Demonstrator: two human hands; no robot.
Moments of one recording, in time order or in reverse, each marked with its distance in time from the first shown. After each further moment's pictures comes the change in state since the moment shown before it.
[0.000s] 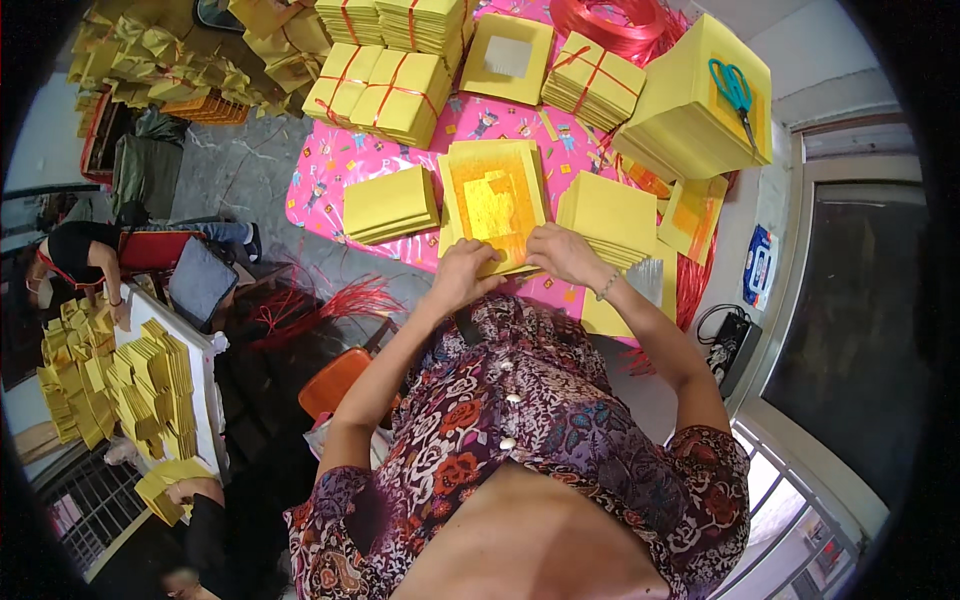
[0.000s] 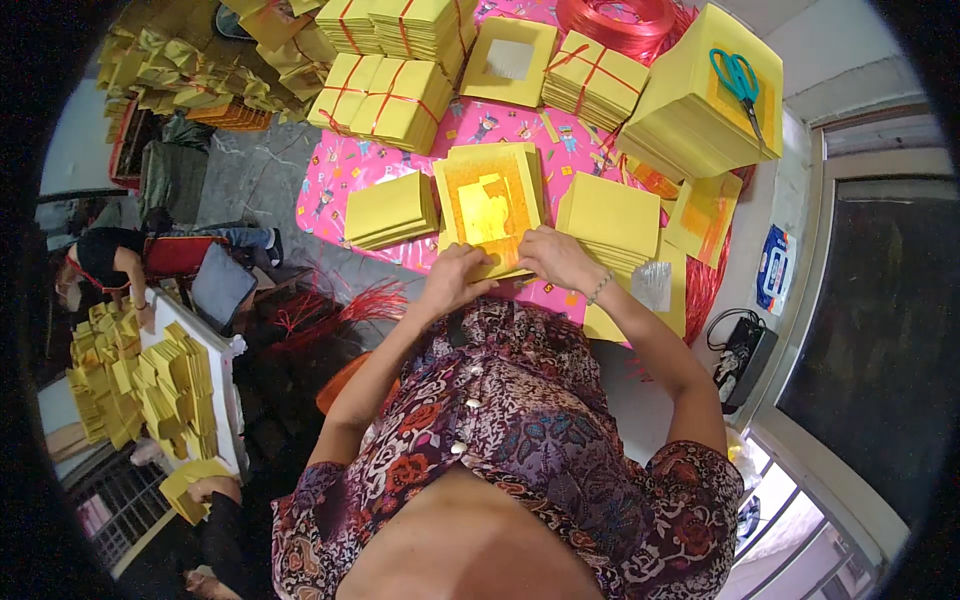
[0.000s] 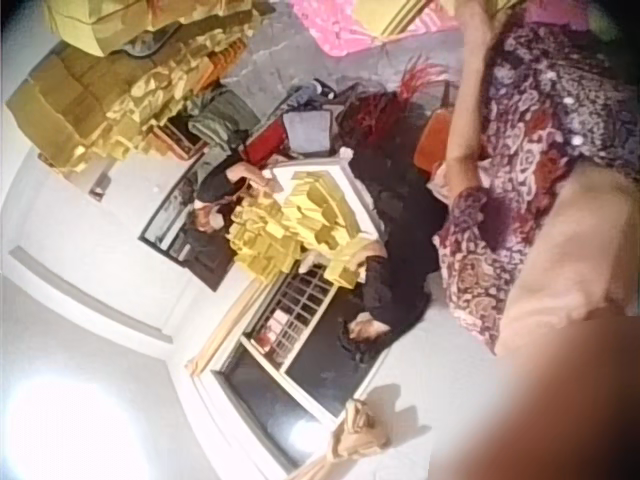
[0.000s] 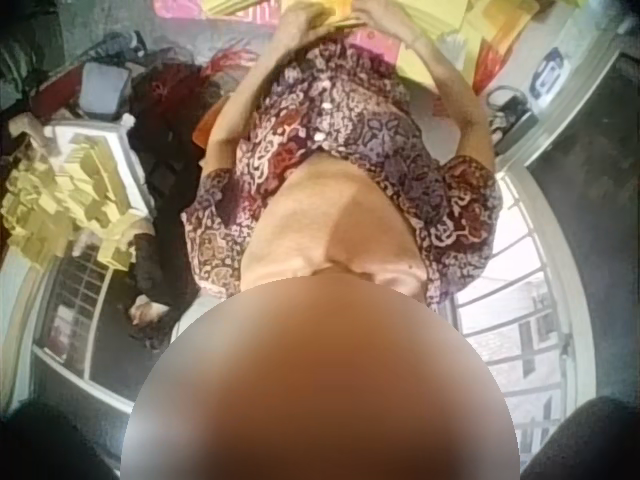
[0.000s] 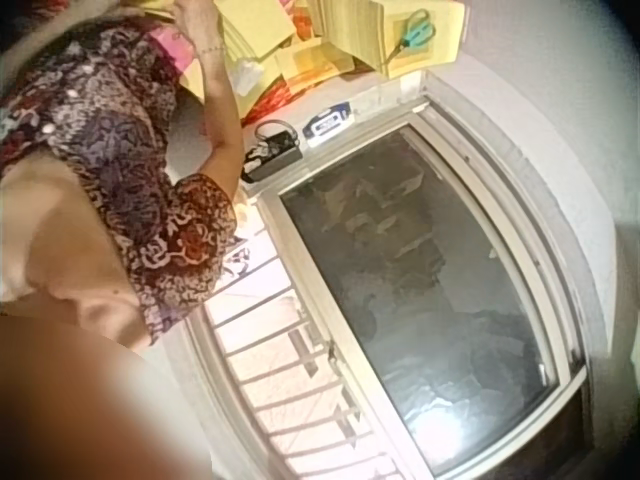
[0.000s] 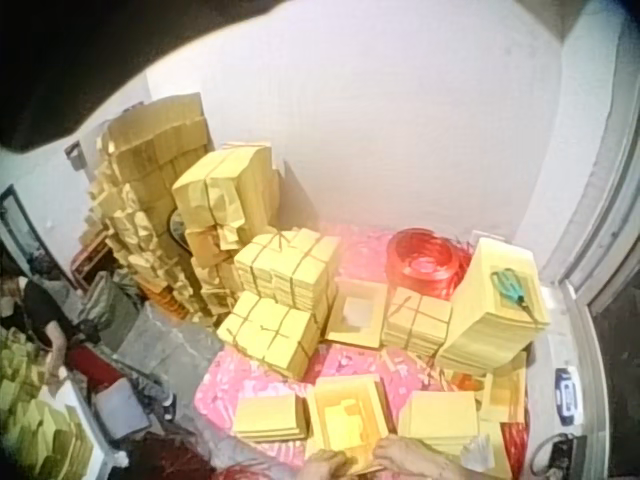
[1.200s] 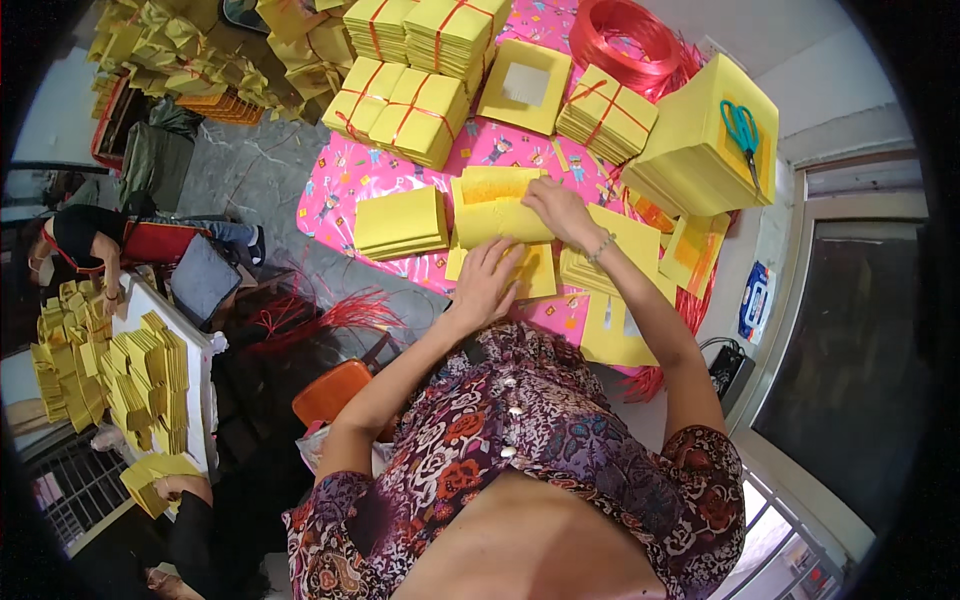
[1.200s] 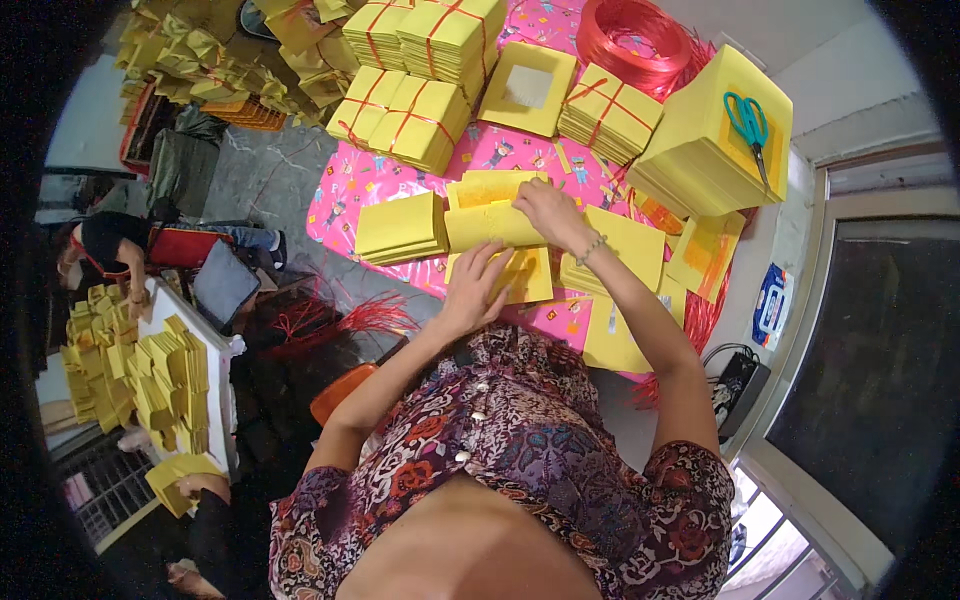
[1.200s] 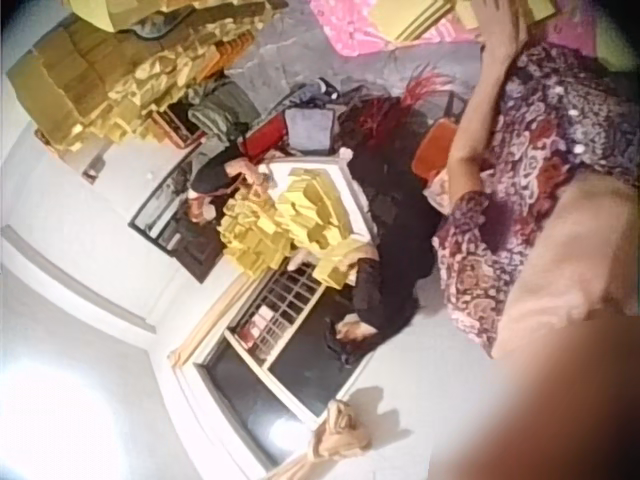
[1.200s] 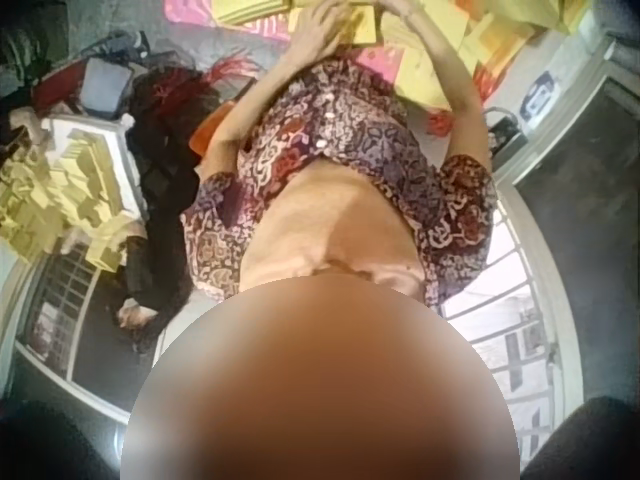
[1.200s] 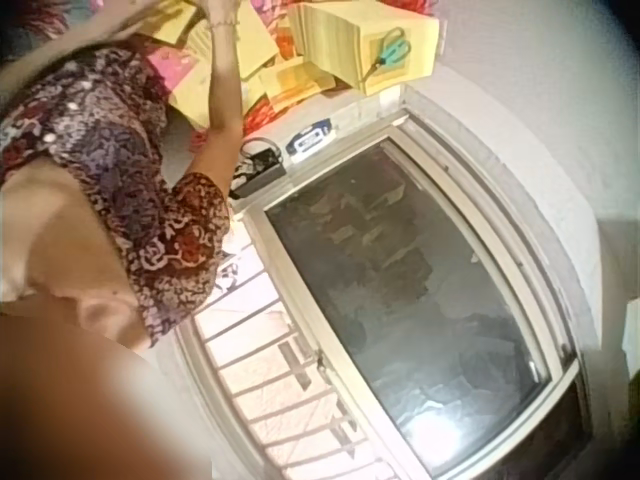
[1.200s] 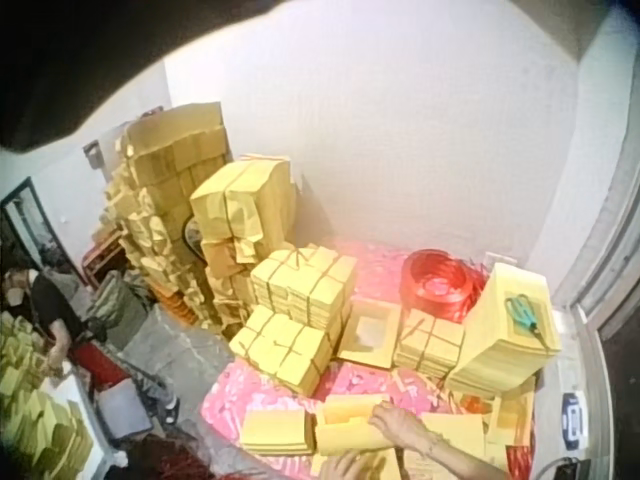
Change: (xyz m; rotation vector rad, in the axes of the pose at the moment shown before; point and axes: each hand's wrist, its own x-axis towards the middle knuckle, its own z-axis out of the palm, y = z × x) left_hand 0.016 0.023 0.000 0.178 0.233 0.182; right_hand 0.089 0.029 -0.044 -0.009 0.267 0.157
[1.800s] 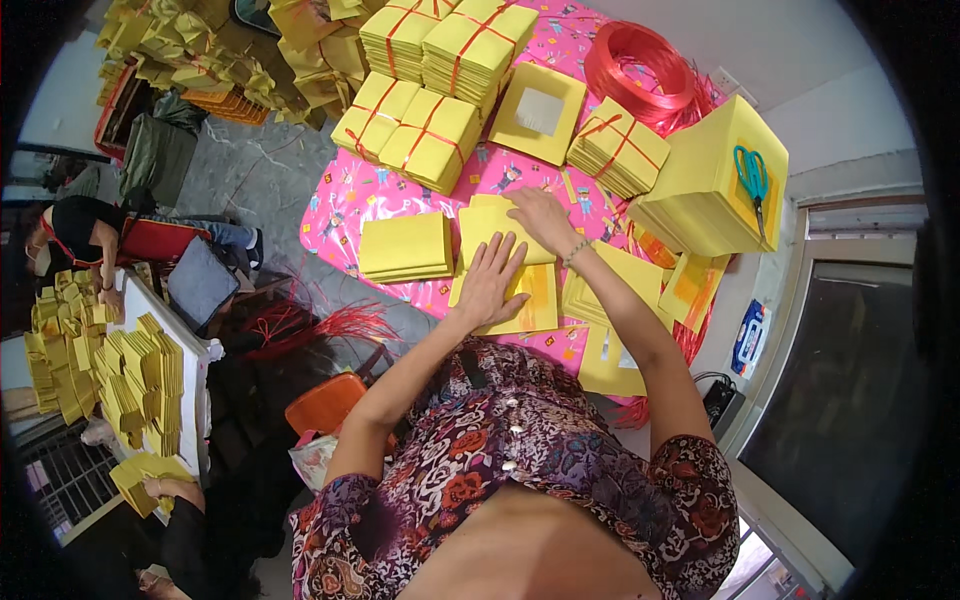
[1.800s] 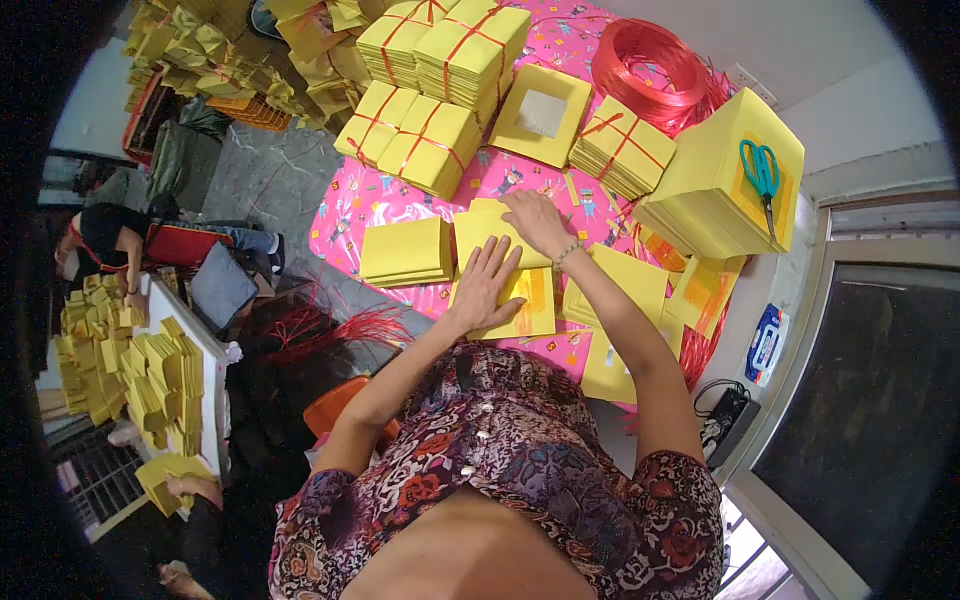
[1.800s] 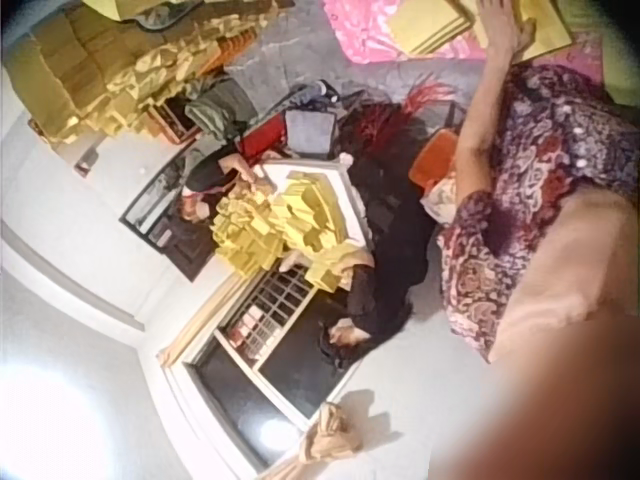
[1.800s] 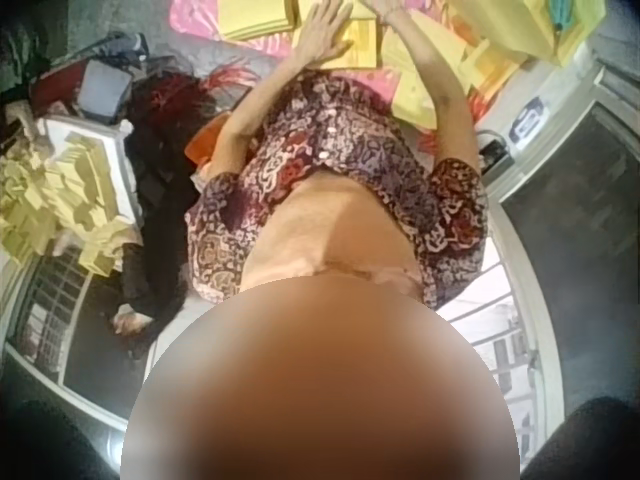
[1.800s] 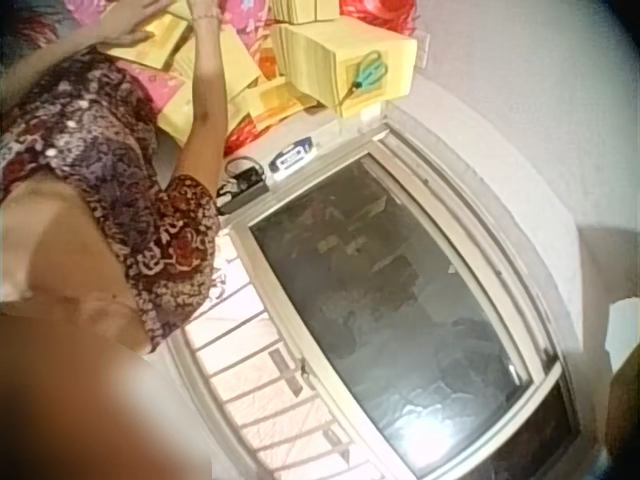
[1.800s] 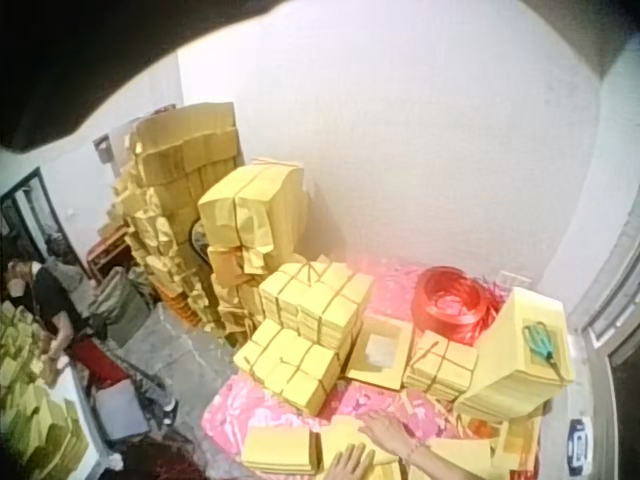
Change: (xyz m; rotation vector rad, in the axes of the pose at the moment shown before) left_hand 0.029 -0.044 0.025 0.094 -0.185 -0.089; right_hand 0.057 0.023 0.041 -0.160 0.069 -0.164
